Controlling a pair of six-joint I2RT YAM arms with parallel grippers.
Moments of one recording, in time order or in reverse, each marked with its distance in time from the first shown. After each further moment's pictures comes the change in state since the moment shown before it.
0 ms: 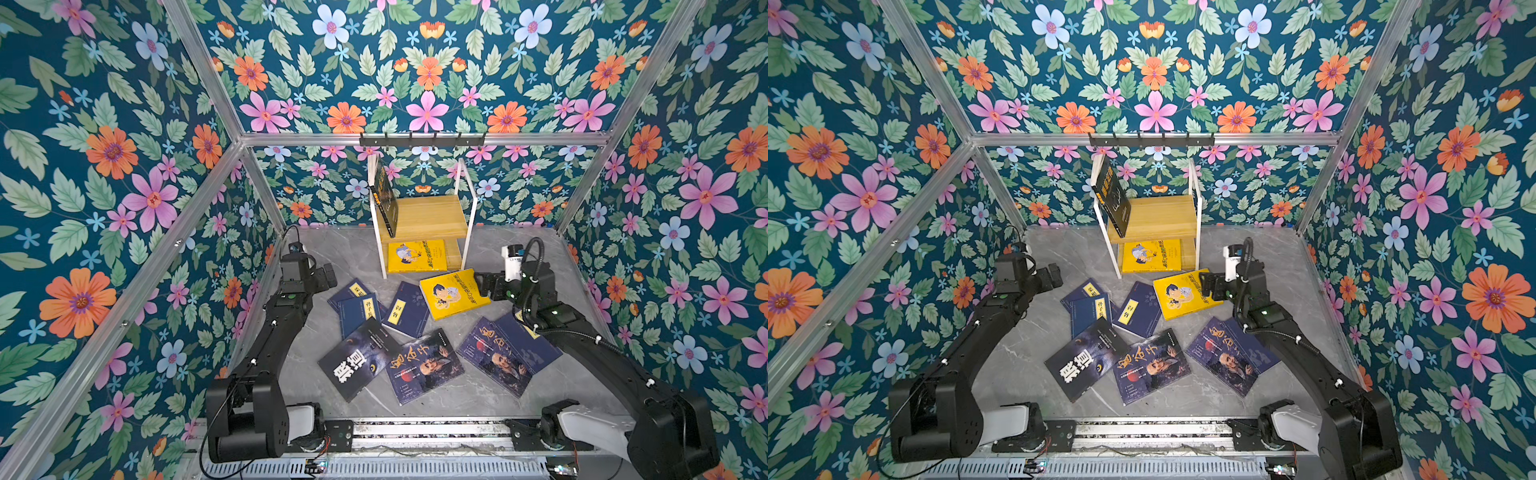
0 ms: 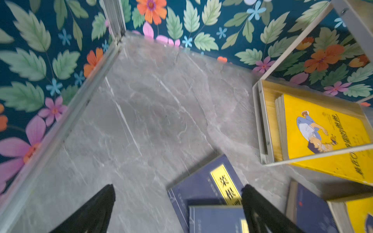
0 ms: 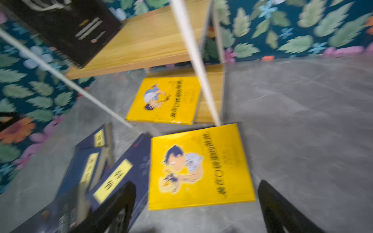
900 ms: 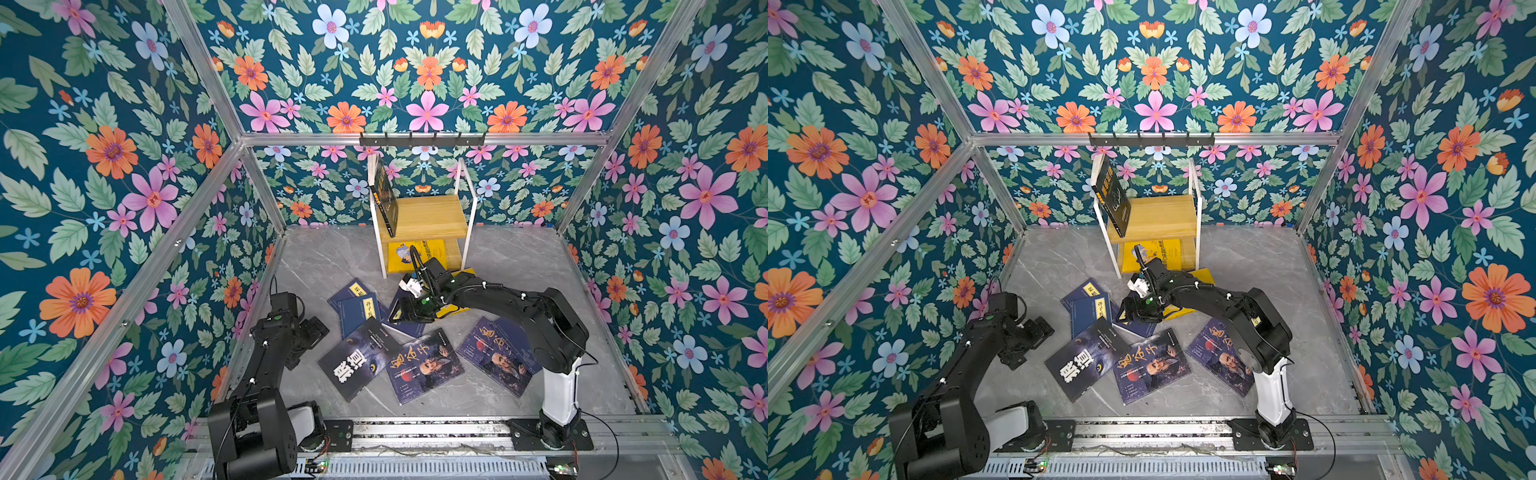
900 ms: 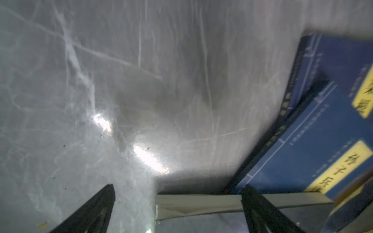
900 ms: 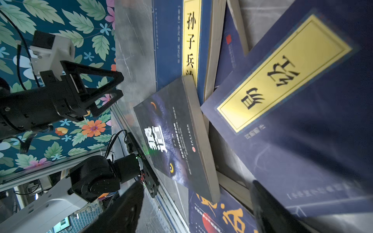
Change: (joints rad) left arm 0.168 -0.093 -0.192 -0.558 0.108 -0.325; right arm 0.336 0.782 0.567 -0.349 -0.548 0.257
